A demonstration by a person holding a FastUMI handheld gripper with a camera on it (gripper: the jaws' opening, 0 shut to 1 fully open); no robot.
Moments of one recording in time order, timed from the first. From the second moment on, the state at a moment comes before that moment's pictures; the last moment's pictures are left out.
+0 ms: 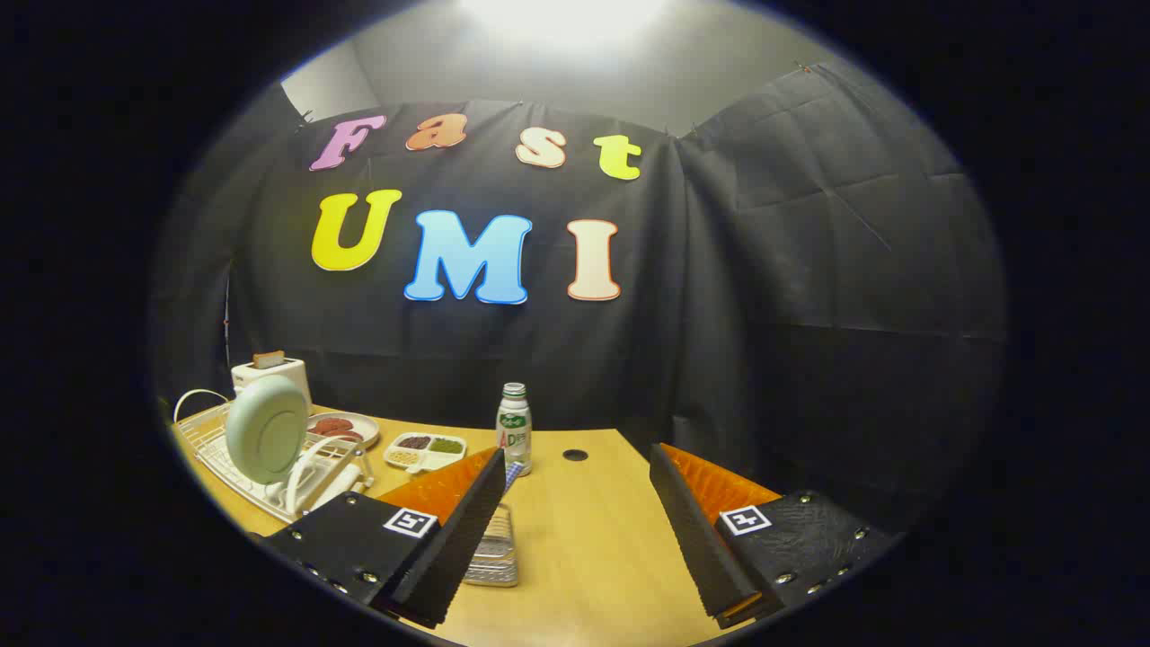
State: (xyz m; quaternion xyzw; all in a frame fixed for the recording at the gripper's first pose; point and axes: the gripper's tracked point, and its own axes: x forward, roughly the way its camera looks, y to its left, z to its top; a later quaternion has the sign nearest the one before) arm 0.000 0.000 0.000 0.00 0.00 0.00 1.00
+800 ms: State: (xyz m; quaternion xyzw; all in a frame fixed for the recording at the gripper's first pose) arm 0.022 0.325 -0.022 0.10 0.11 0.19 0.97
